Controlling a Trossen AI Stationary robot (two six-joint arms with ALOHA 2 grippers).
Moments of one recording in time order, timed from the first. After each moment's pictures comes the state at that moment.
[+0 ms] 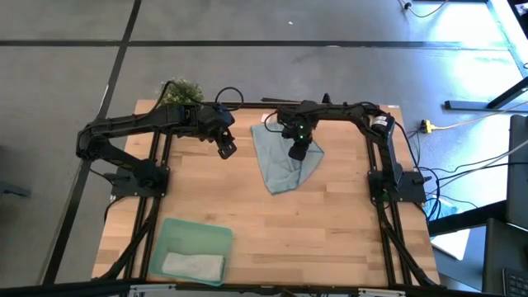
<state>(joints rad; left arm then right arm) 0.23 1.33 1.34 -0.99 -0.23 -0.31 -0.50 2.09 1.47 -1.06 -0.11 -0.09</state>
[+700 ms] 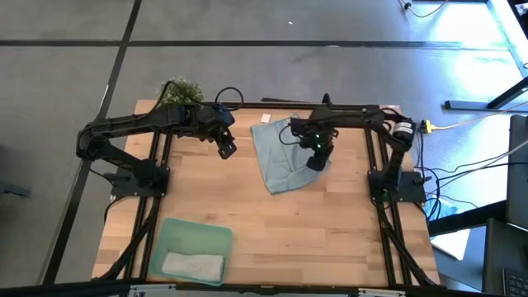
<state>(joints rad) 0.23 1.33 1.34 -0.99 -0.23 -0.31 -0.42 1.86 1.26 -1.28 -0.08 0.05</state>
